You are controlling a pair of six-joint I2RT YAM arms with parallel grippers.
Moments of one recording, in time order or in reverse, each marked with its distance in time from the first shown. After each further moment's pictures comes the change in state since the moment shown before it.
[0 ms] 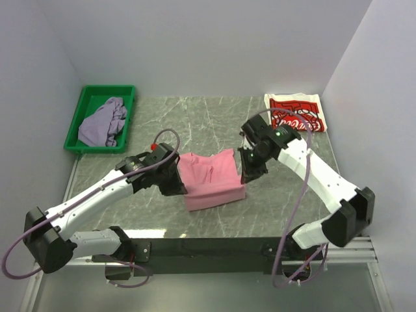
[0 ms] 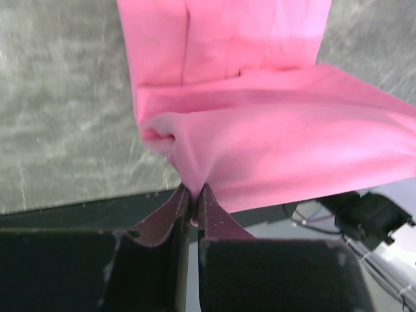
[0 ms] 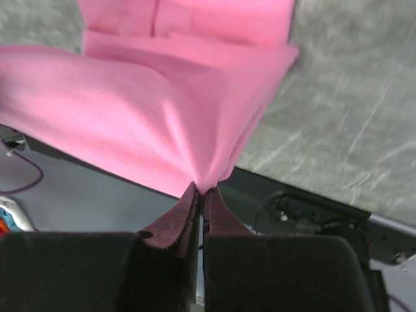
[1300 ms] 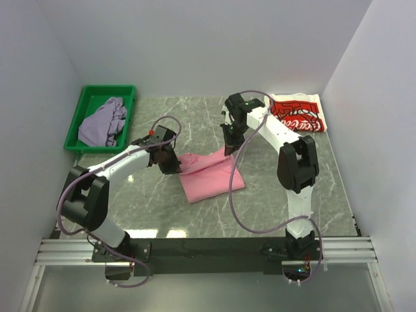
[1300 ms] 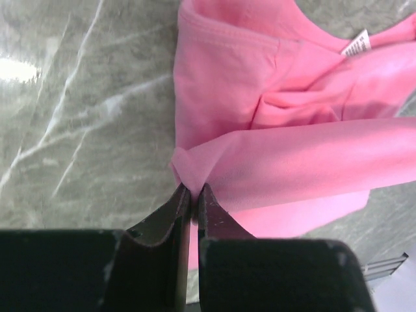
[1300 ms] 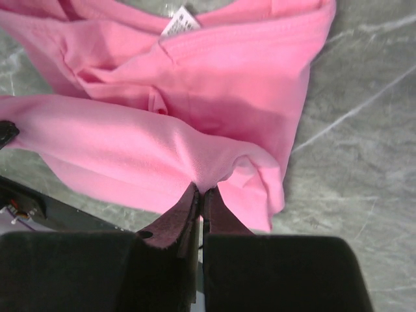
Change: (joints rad) left arm 0.315 0.402 0.034 0.309 0.006 0.177; right arm -0.142 0.678 0.481 0.141 -0.069 -0.198
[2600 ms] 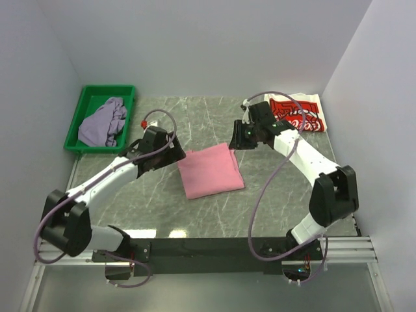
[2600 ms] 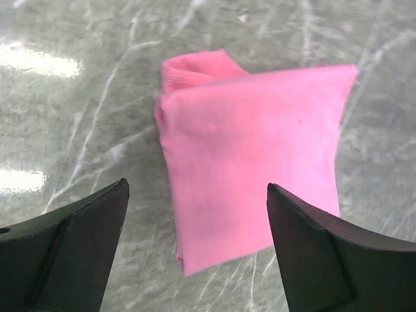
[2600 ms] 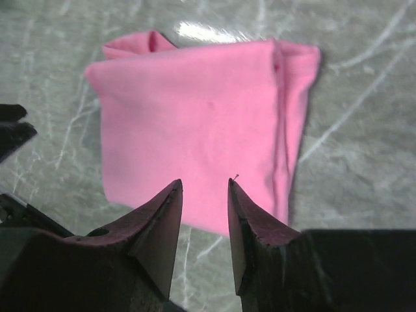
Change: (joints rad) left arm -0.019 -0.198 -0.083 0.163 -0.155 0.109; right arm -0.055 -0.455 -0.508 0.489 0.001 0.105
